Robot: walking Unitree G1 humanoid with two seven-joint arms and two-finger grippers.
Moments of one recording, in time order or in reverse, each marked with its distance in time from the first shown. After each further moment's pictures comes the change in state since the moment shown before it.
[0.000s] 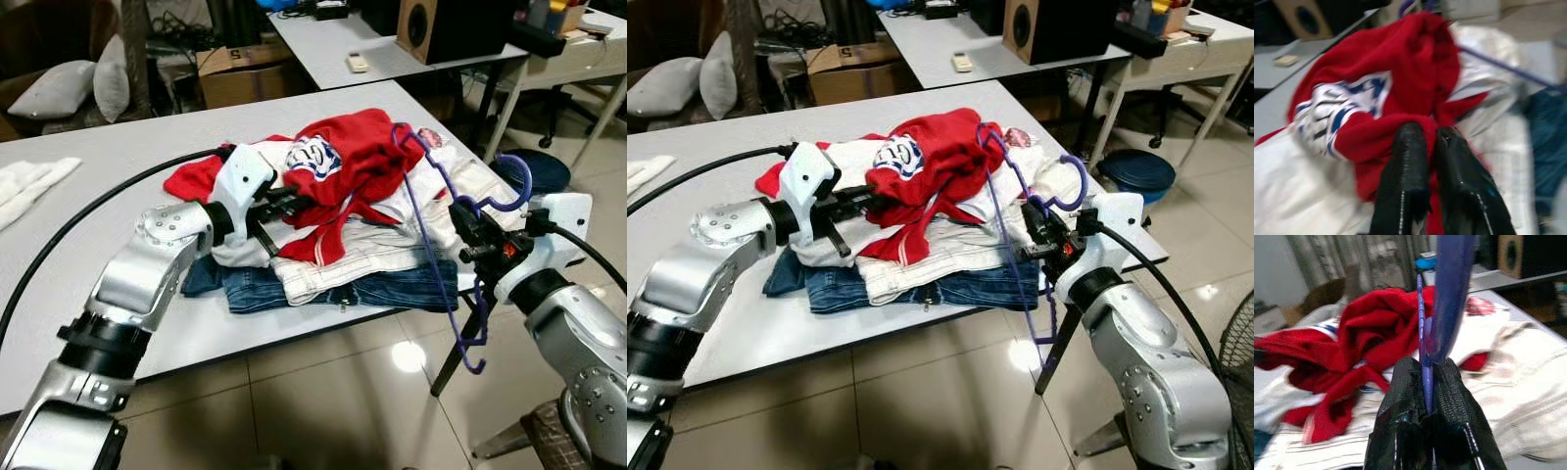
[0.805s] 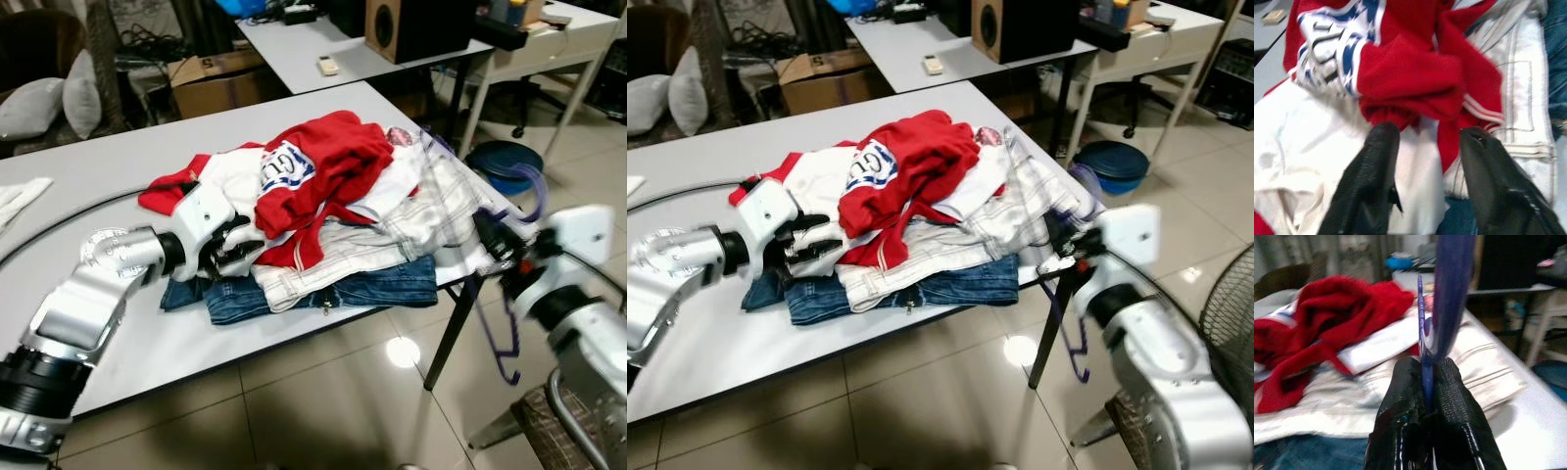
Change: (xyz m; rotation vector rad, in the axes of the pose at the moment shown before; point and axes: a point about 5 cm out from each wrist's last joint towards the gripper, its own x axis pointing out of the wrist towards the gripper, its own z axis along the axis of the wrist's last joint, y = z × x) left arm -0.048 0.010 -0.044 0.093 0.254 0.069; right arm -0.019 0.002 -0.004 -0.175 0.025 0.004
